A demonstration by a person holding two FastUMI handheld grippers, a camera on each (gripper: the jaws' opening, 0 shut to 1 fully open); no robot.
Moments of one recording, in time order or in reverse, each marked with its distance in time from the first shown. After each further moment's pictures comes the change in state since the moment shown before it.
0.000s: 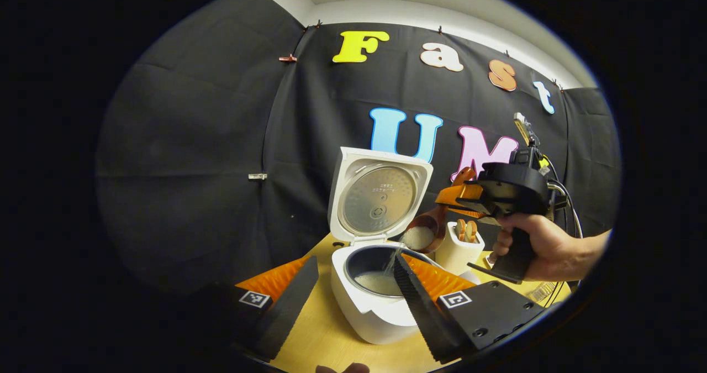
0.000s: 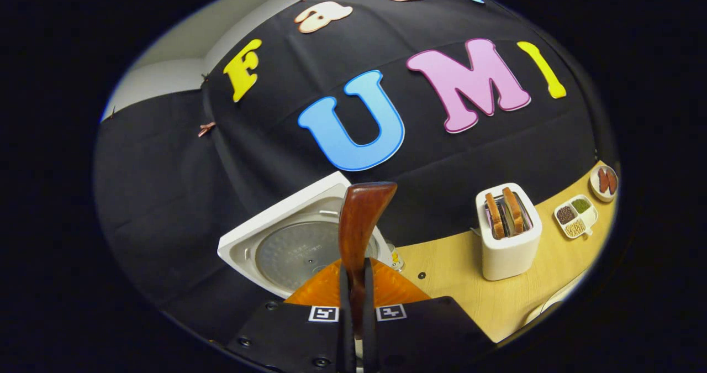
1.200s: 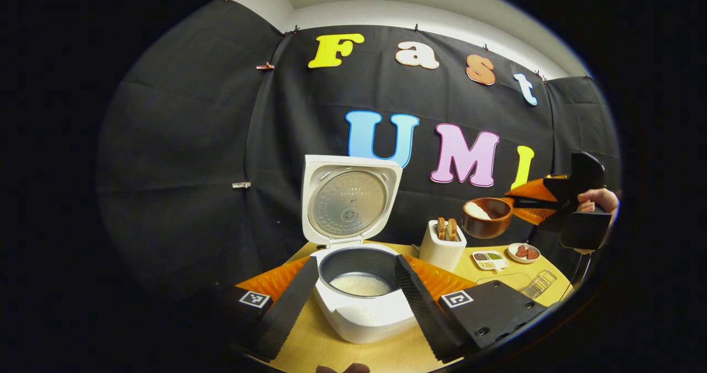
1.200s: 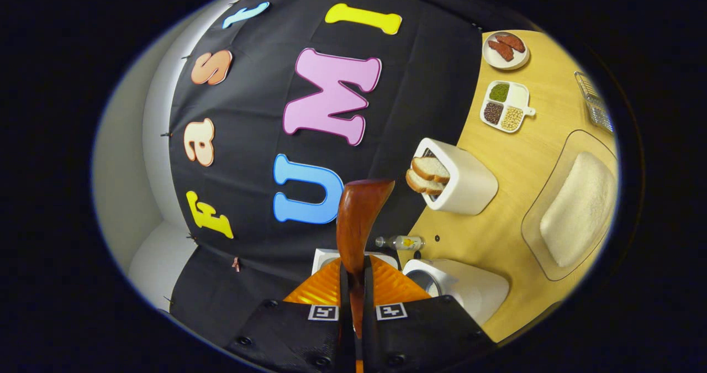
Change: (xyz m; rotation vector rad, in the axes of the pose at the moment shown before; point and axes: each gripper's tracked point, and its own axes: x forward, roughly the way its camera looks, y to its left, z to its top) left arm -0.014 -0.056 0.008 0.067 -0.016 -0.049; right arm -0.140 -0.116 0.079 0.919 -0.062 -0.045
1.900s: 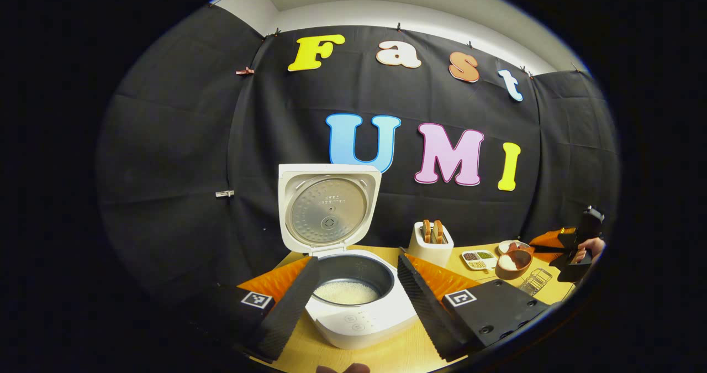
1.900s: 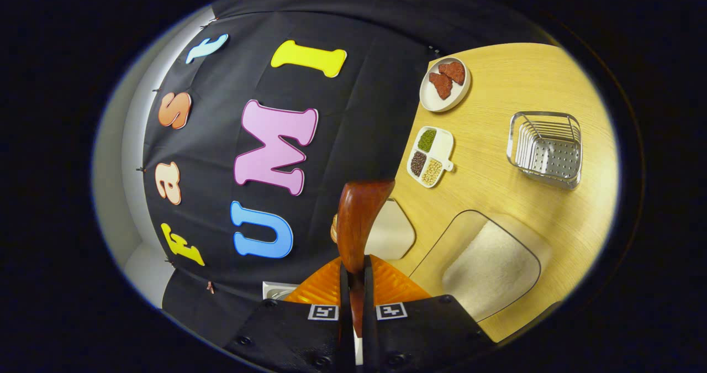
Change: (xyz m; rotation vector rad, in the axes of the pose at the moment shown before) left arm 0.014 -0.037 0.014 0.046 -0.010 -0.069; right arm -0.087 -0.147 0.124 0.029 -0.140 -0.143
